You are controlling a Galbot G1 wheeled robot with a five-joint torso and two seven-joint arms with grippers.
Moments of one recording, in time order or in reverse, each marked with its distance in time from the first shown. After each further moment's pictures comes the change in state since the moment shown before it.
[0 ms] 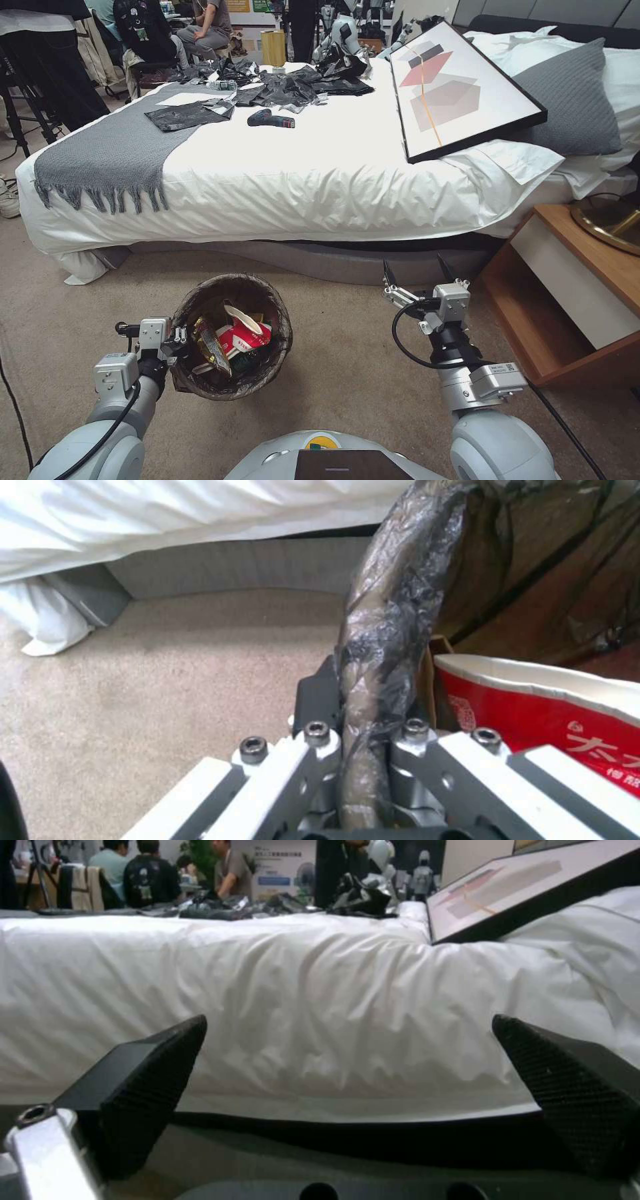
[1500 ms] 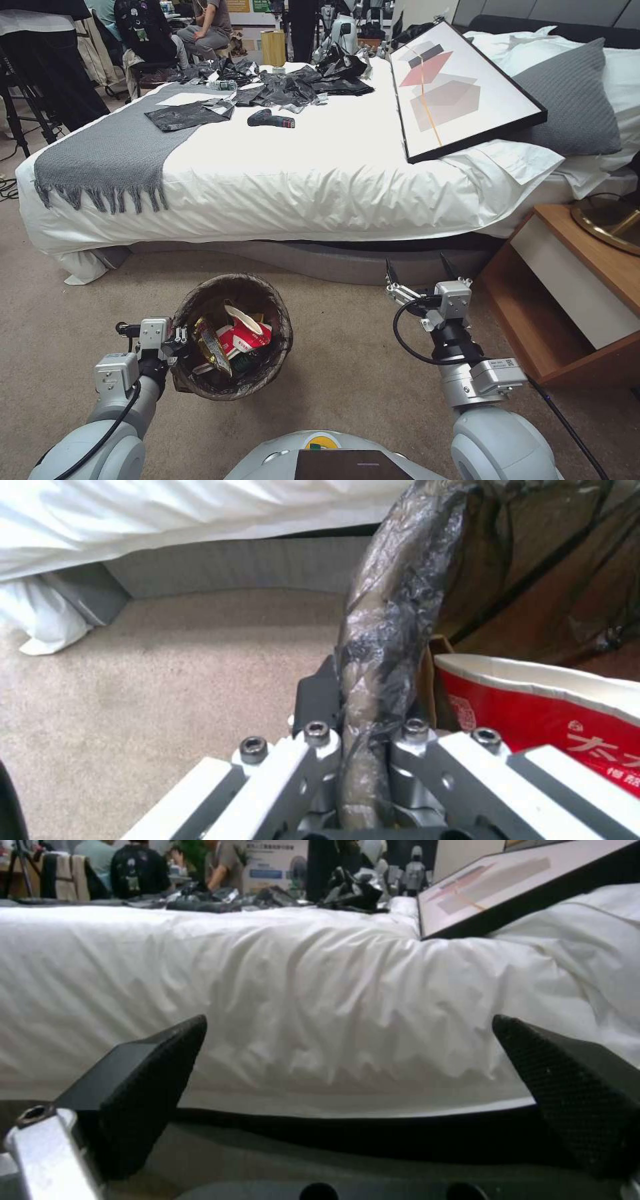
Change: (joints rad) left arm -0.002 -0.002 0.002 0.000 -0.001 0.003 -0.001; right arm 0.010 0.001 0.009 0.000 -0.004 -0.028 0.012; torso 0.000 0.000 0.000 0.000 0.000
